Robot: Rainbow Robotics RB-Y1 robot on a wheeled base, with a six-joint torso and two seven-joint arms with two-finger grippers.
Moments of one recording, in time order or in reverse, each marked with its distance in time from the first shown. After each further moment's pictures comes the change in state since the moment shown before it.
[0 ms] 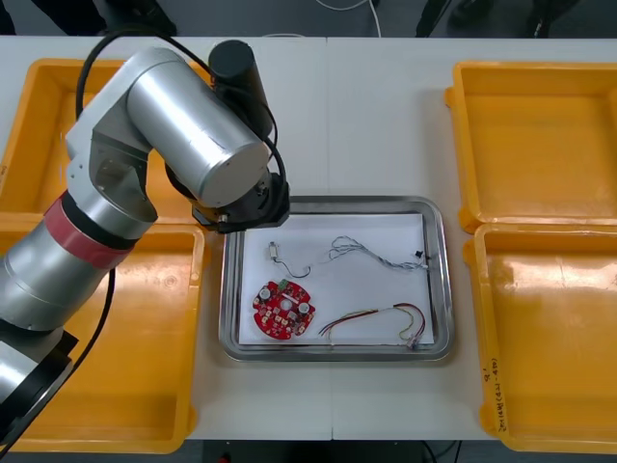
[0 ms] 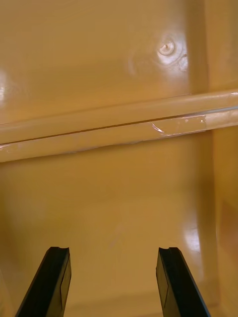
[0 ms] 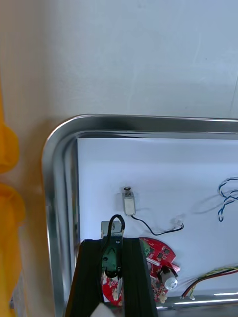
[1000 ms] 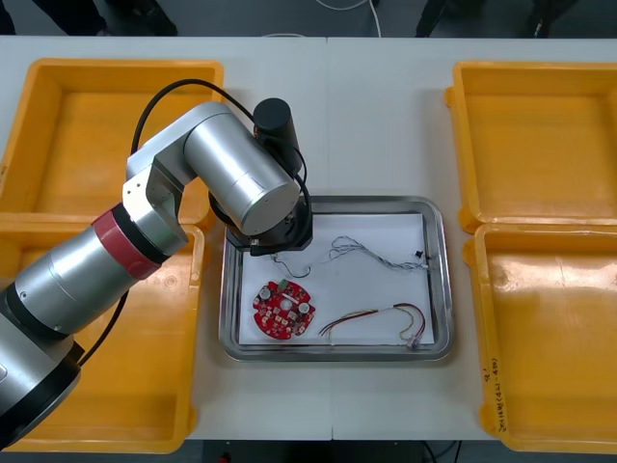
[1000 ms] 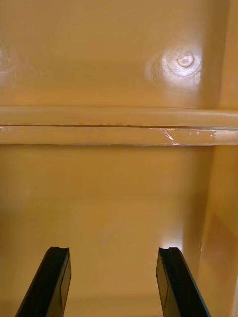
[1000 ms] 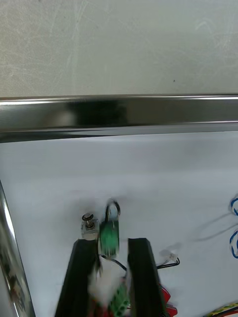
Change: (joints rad) right arm 0.006 0.006 0.000 -0.016 0.004 0.002 0.162; left arm -0.027 -0.019 -0.162 0.220 0.047 -0.235 0.000
